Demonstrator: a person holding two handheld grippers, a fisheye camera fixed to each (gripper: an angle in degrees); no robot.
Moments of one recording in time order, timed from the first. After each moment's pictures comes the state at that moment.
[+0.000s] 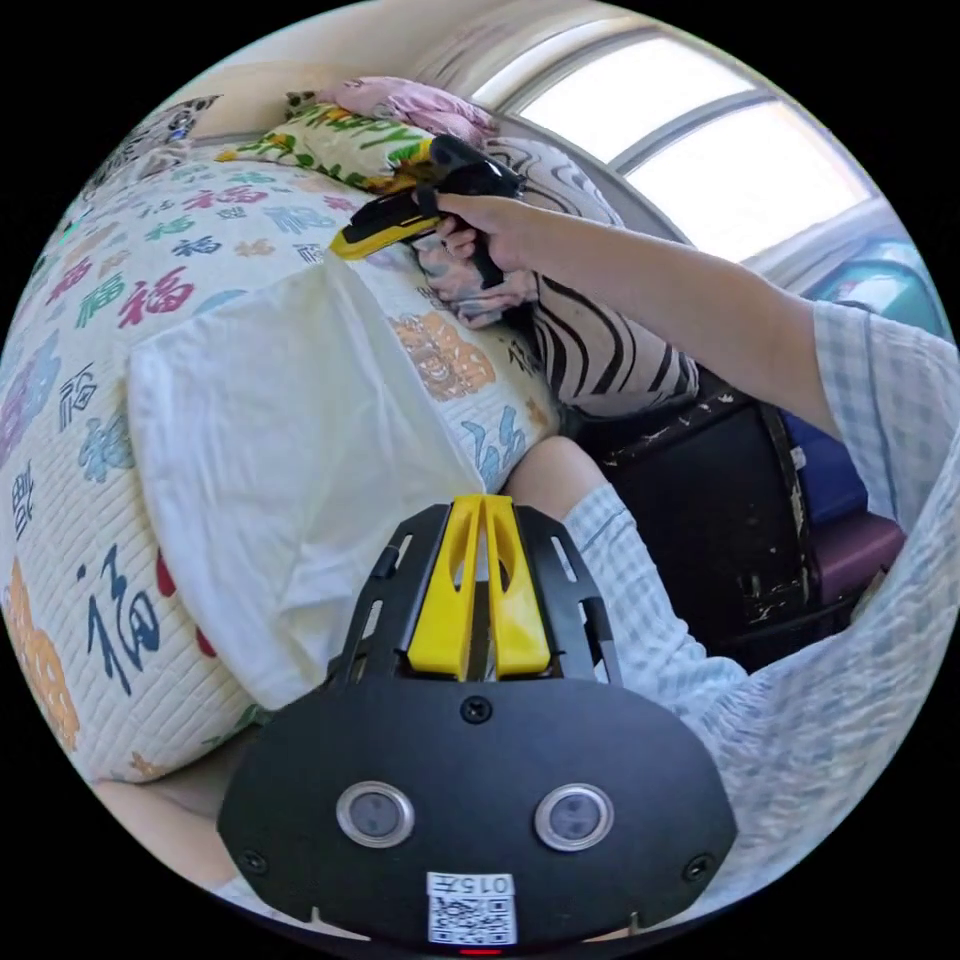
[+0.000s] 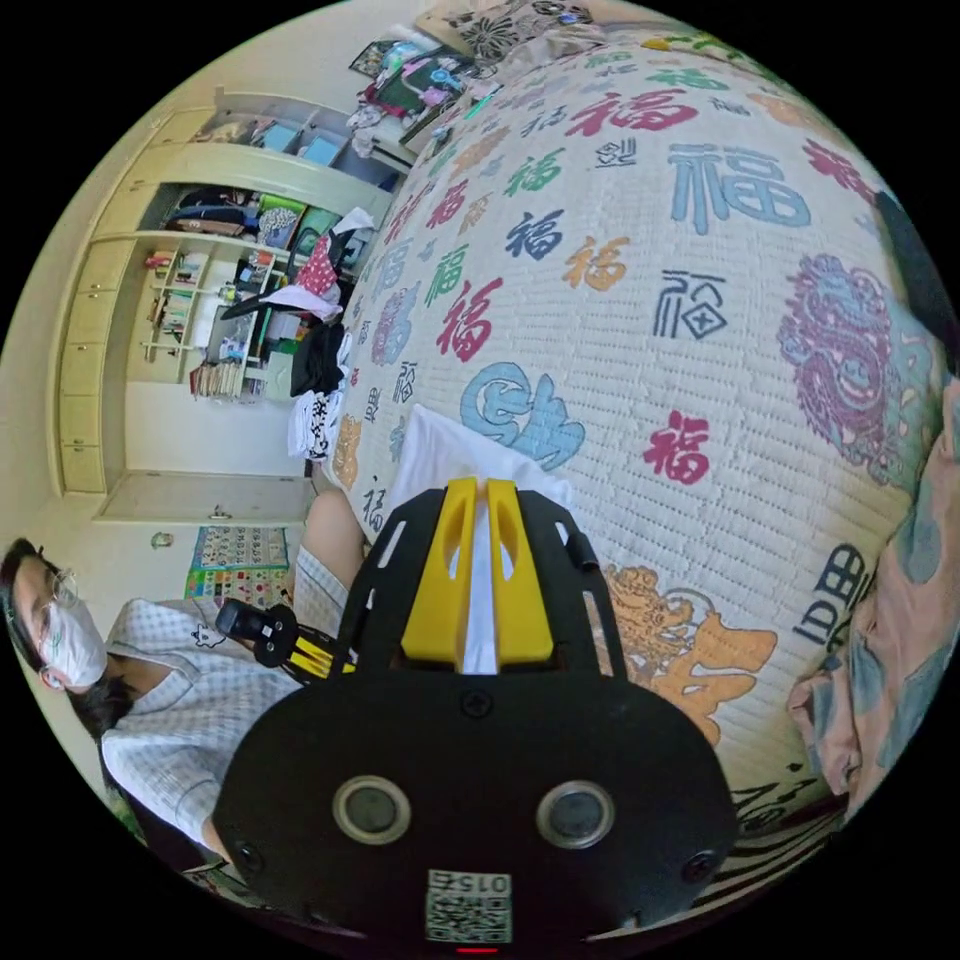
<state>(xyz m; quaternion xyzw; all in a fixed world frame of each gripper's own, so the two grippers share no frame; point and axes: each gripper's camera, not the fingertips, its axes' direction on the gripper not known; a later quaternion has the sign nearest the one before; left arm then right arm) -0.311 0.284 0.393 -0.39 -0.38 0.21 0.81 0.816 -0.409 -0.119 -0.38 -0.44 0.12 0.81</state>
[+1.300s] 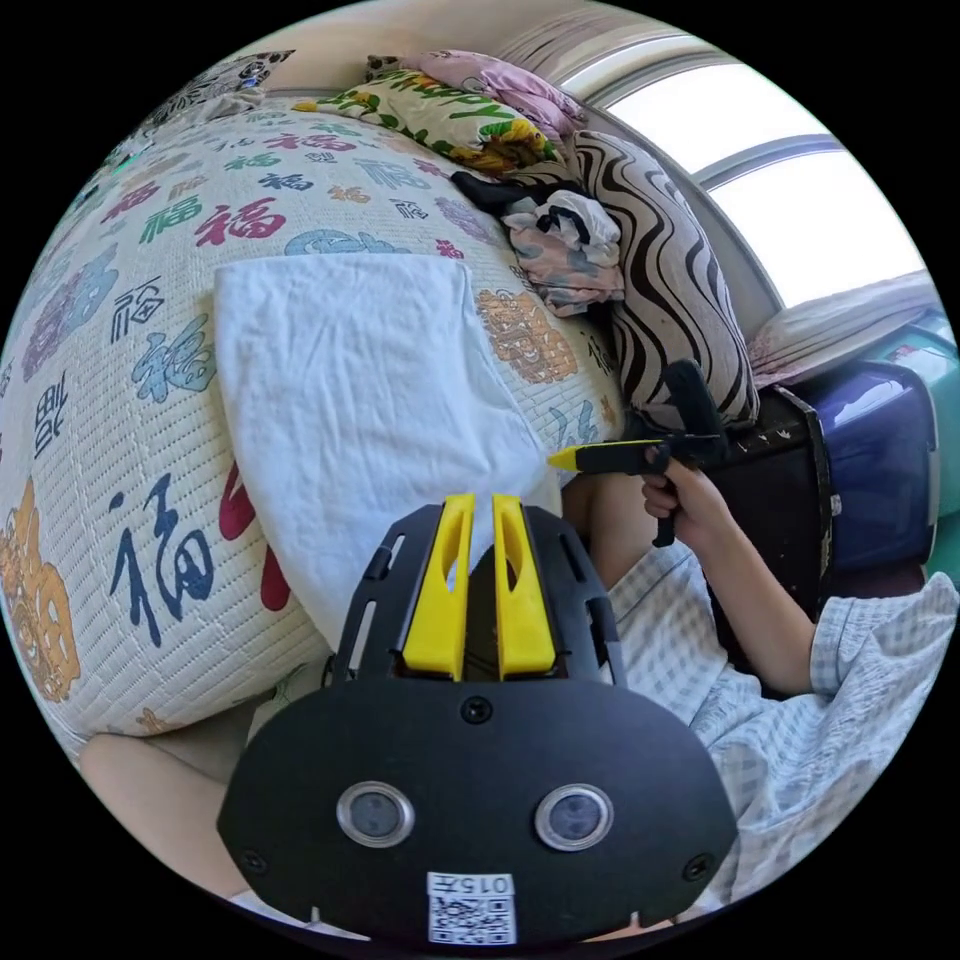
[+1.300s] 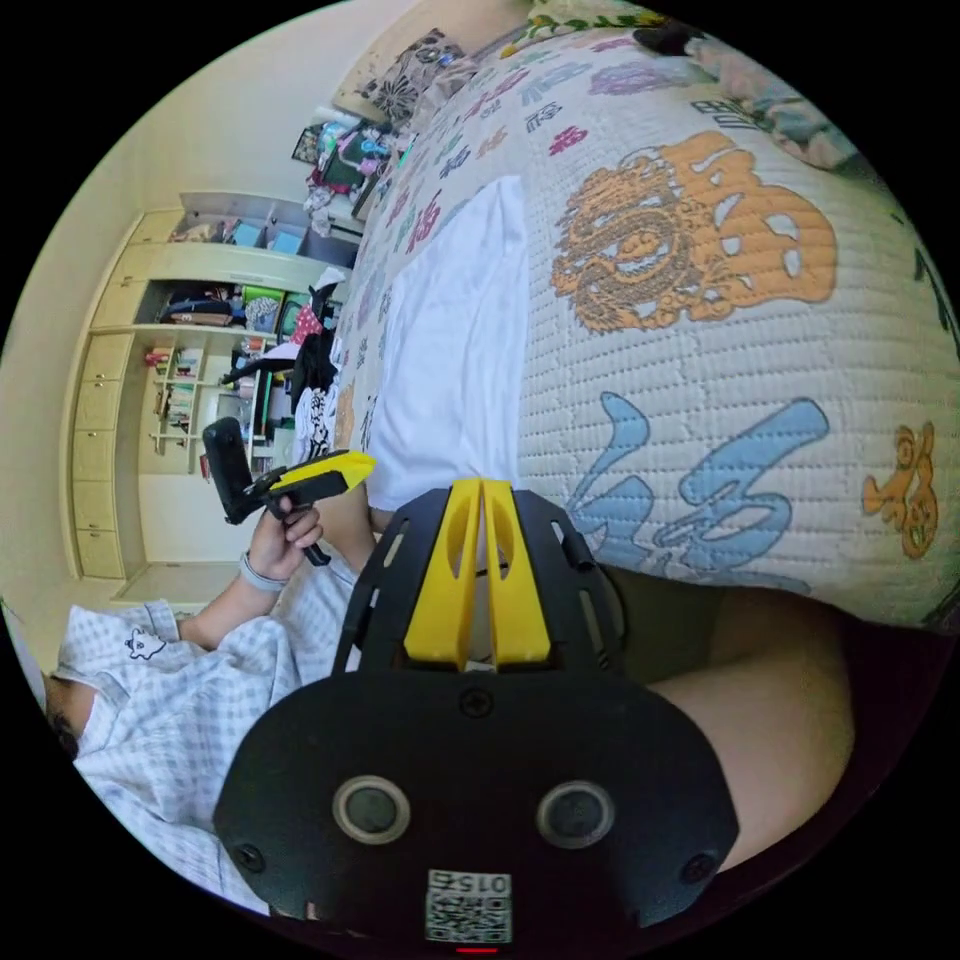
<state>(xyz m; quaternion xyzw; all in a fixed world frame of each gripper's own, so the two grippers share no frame) -0.458 0.203 0.499 -0.37 -0.44 0.15 0.80 0.902 -0.246 -0.405 -0.34 -0.41 0.27 0.80</state>
